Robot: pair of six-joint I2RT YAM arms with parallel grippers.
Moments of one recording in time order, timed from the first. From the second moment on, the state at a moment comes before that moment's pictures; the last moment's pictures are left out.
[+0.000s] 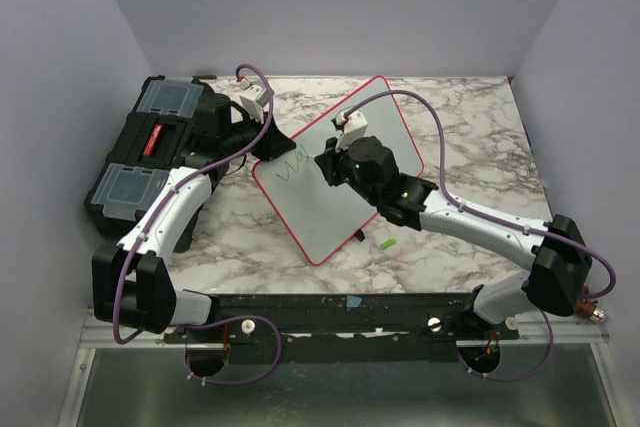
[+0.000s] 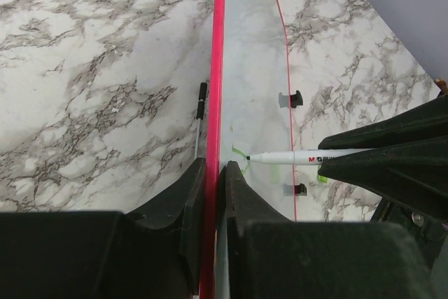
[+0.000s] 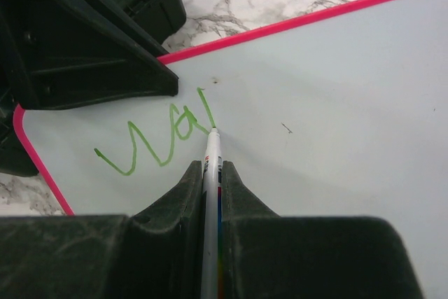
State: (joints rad) left arm -0.22 1.34 1.08 -0.14 0.69 -0.15; right arm 0.94 1.47 1.14 0.06 0.33 0.25
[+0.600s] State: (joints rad) left arm -0.22 1.34 1.08 -0.14 0.69 -0.15; right arm 0.94 1.43 1.08 0.06 0.30 0.32
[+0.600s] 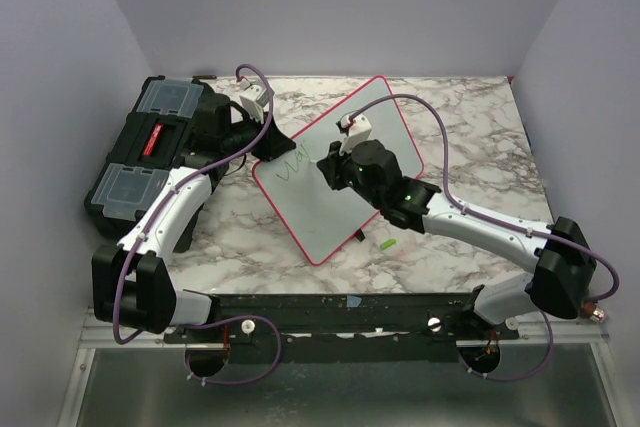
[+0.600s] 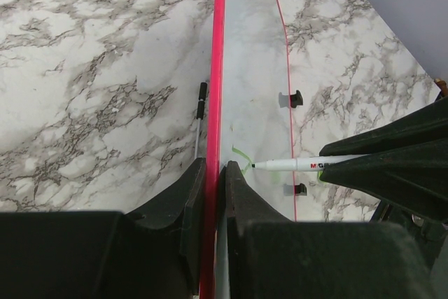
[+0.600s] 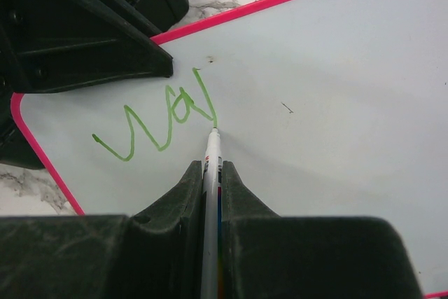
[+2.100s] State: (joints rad) left arm -0.22 1.34 1.08 -0.14 0.69 -0.14; right arm 0.94 1.53 1.25 0.03 0.43 0.25
